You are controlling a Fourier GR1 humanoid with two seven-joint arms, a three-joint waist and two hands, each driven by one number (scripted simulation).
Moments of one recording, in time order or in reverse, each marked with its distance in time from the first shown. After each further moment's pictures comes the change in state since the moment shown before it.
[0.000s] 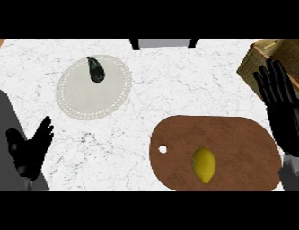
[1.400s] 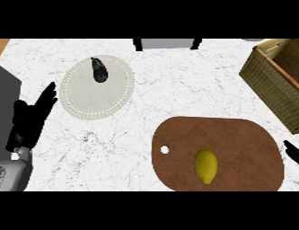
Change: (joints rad) left arm -0.192 -0.035 0.103 -0.082 -0.281 -0.172 0.062; right arm 0.633 -0.176 -0.037 -0.311 0.566 -0.007 -0.216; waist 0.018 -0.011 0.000
